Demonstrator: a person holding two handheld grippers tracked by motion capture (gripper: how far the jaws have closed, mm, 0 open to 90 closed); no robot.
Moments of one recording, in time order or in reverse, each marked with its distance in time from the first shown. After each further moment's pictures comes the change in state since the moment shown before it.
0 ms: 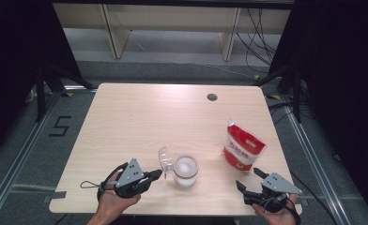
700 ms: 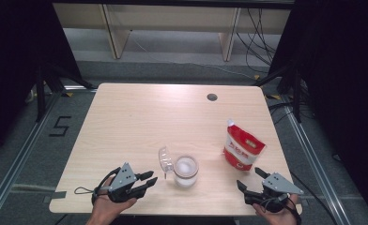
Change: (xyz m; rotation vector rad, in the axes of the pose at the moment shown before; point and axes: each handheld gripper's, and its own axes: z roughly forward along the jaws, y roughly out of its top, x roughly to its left) left arm 0.002 -0.021 -0.008 -0.001 0.019 -0.045; right arm -0.002 0.000 -0.002 -0.004 -0.009 0.002
